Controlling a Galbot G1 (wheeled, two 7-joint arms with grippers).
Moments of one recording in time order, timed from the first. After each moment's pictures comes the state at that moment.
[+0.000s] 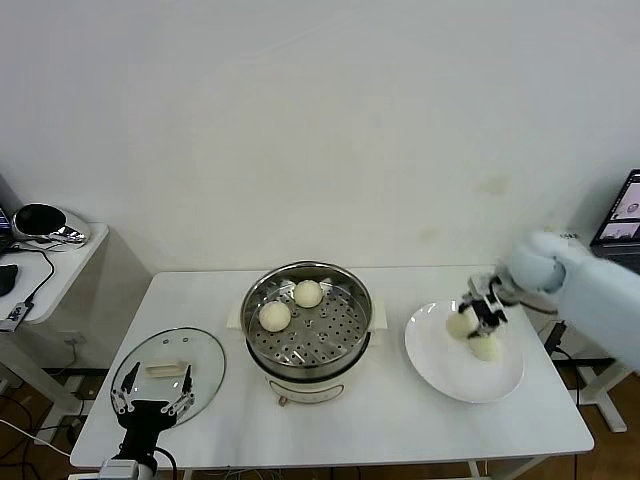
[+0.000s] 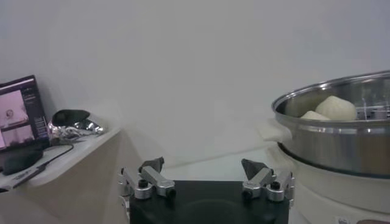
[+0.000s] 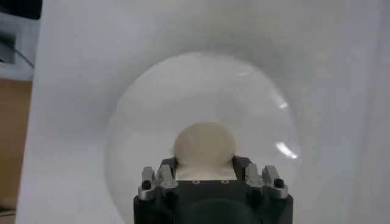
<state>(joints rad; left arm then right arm) 1.76 -1.27 -0.64 -2.17 -0.05 0.08 -0.18 0.25 0.64 -0.88 1.40 -0.05 -0.20 -1.16</state>
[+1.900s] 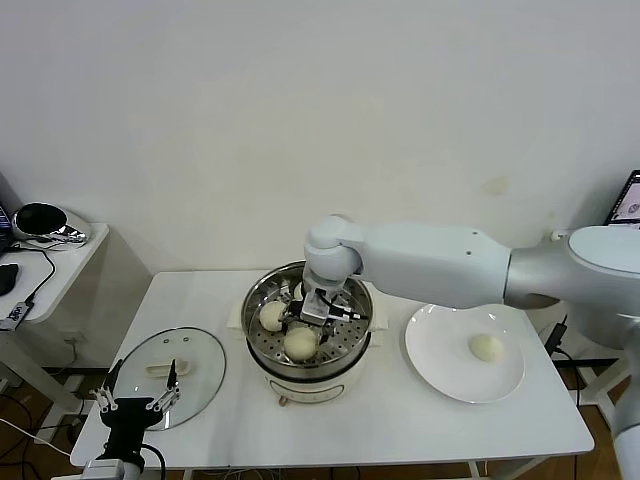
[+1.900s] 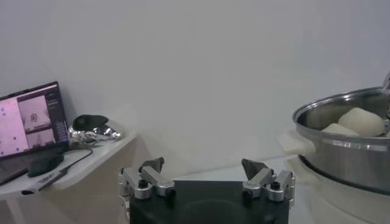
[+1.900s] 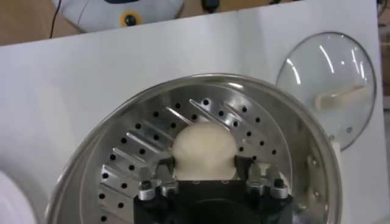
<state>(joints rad) 1.77 -1.30 -0.69 -2.20 -0.07 0.07 -0.19 0.49 1.24 -1.27 1.41 -0.08 0.31 -1.08</state>
